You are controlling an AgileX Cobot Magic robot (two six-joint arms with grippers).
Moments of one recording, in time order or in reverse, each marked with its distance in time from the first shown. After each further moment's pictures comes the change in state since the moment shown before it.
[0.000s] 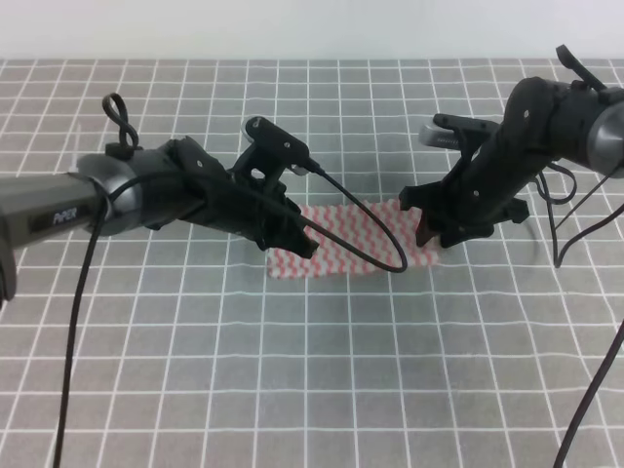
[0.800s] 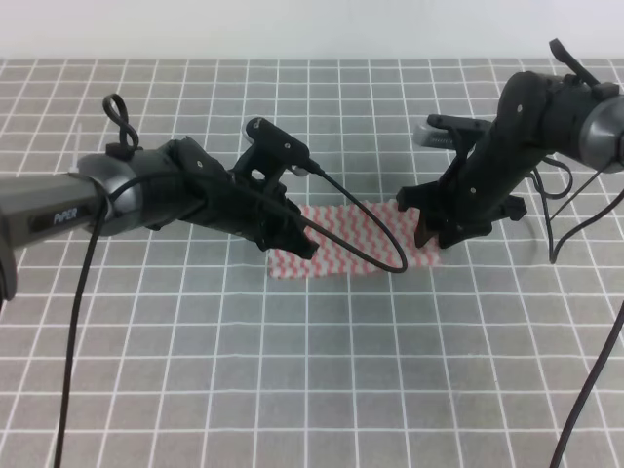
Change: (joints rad) left arm 0.000 0.002 0.000 0.000 0.004 -0.001; right arm 0.001 0.020 -0.050 -0.033 0.057 0.002
